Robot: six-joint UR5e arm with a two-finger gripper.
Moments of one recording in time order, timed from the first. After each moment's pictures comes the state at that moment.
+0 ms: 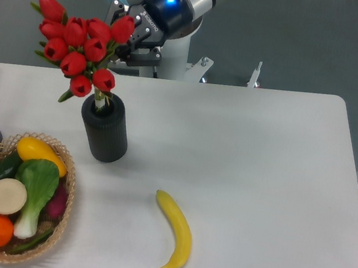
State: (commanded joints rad) arm 2.68 -1.36 -2.20 -0.72 0.23 0.91
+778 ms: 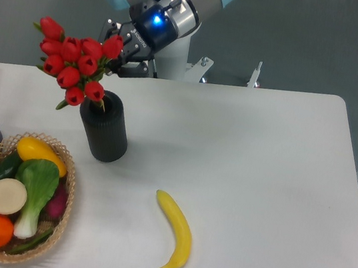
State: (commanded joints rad) arm 2.67 -1.36 -2.38 -0.72 0.27 1.10
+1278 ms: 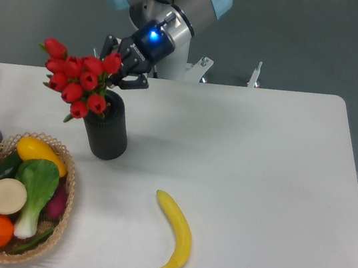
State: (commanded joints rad) arm 2.67 -1.39 -2.39 -0.72 0.37 1.14
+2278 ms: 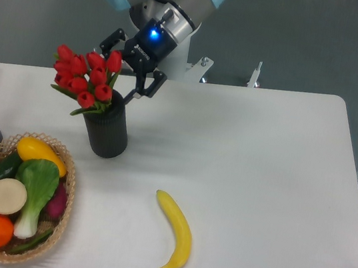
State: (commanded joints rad) arm 2.70 -1.21 -2.42 -0.73 0.72 1.13
